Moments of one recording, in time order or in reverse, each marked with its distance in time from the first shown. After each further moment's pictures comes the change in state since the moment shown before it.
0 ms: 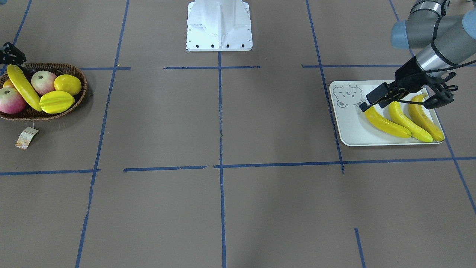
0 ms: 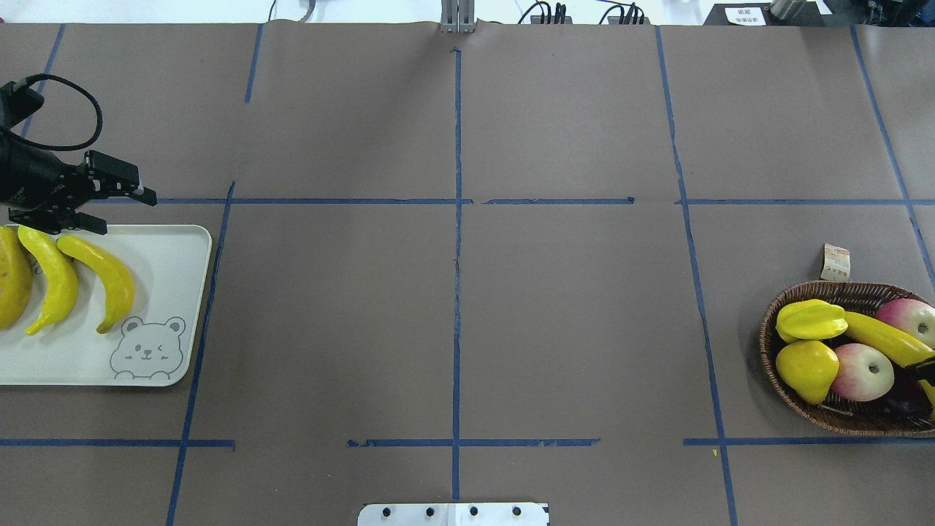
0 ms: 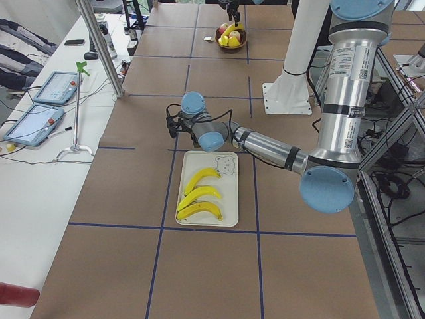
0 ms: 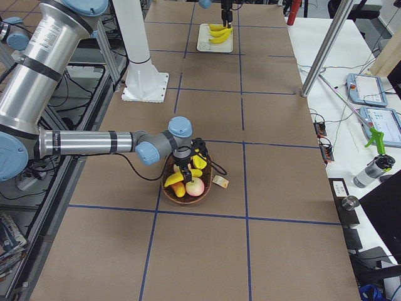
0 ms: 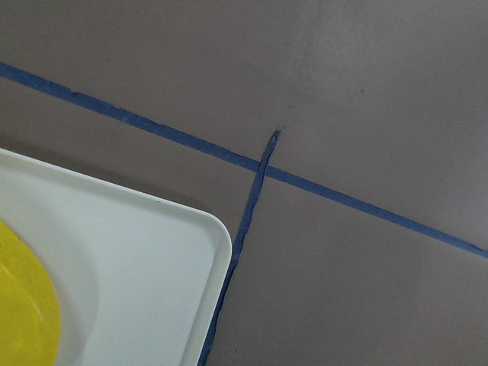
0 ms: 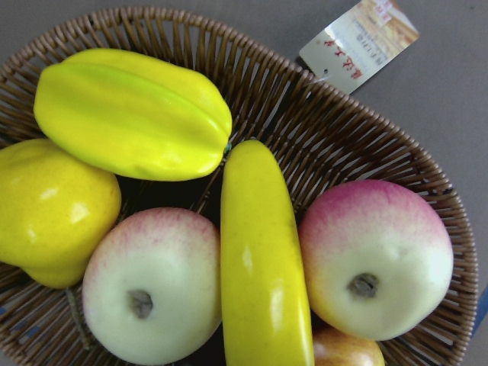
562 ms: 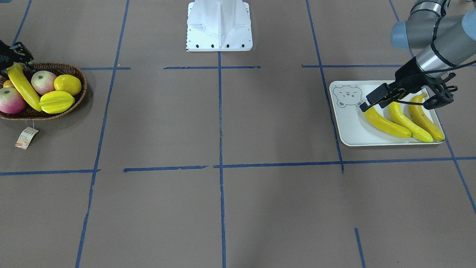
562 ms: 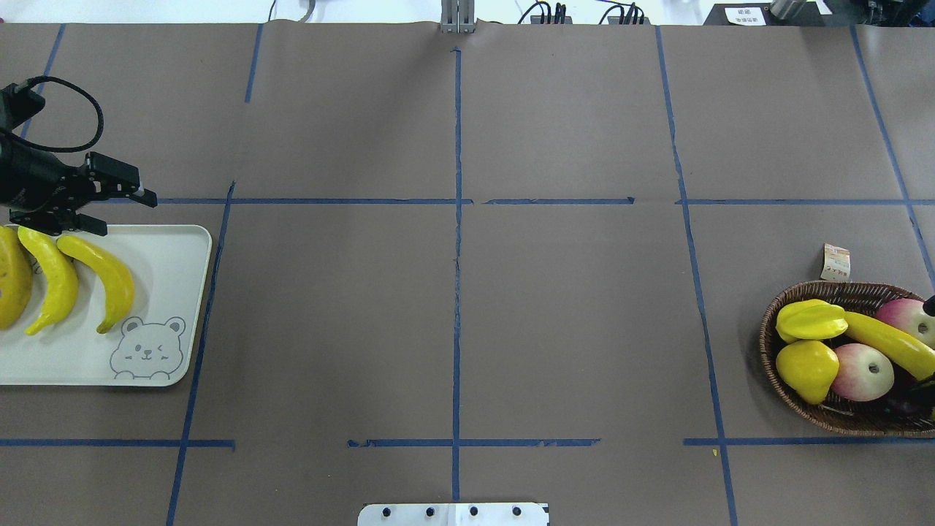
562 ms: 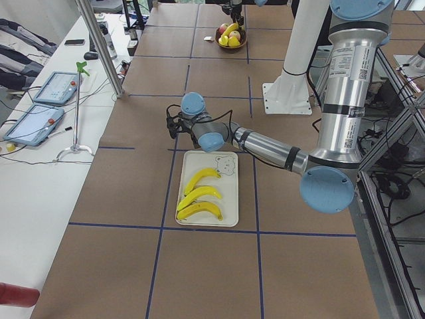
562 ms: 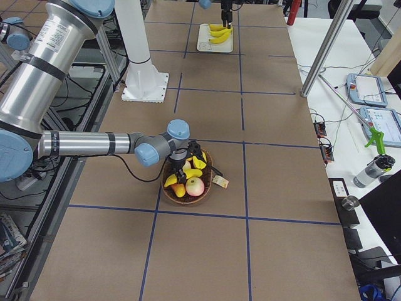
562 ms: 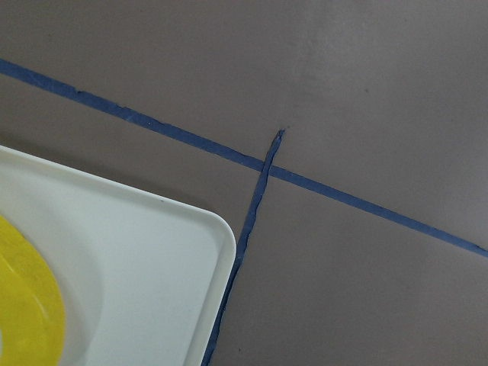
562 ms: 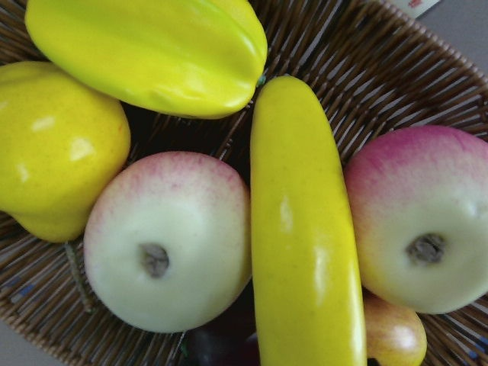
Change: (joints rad) left arm 0.003 0.000 0.005 0.000 0.001 0.000; right arm -0.076 -0.015 -0.015 -0.003 -0.014 0.006
